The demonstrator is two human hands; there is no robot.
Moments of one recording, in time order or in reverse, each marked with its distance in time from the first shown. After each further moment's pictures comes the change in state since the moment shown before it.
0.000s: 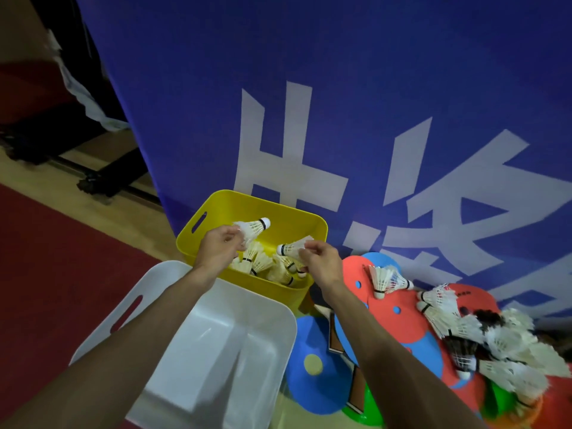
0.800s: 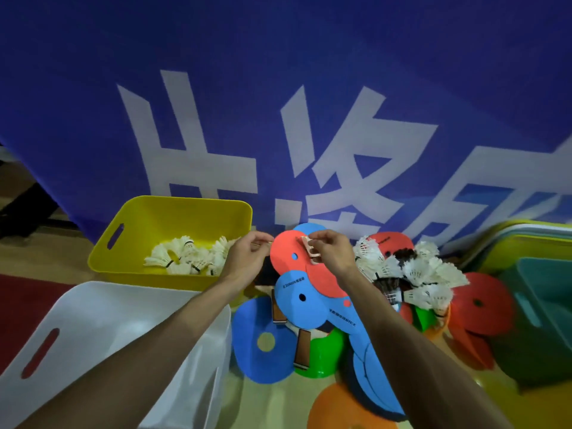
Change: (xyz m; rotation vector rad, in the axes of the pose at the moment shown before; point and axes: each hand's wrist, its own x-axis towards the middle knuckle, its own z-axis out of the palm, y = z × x) left_hand -0.074 0.016 0.161 0.168 -0.342 0.225; right_hand -0.024 0.057 -0.154 0.152 0.175 0.066
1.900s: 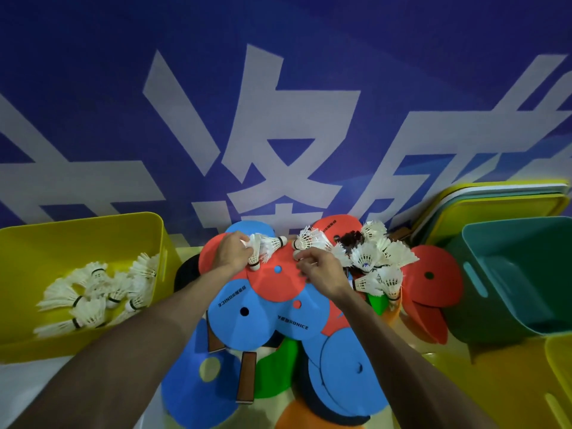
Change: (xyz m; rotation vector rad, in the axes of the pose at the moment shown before) left_hand 0.113 -0.032 0.146 0.493 -0.185 -0.098; right_hand 0.038 0.078 -0.101 -0.262 -0.013 0.072
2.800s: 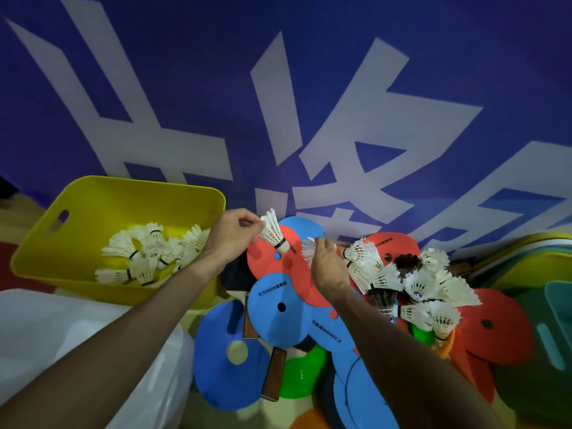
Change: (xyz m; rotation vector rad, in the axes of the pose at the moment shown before) left_hand -0.050 -0.021 -0.103 -0.368 0.196 -0.015; right_hand 0.050 -0.021 0.087 -0.883 -0.019 -0.196
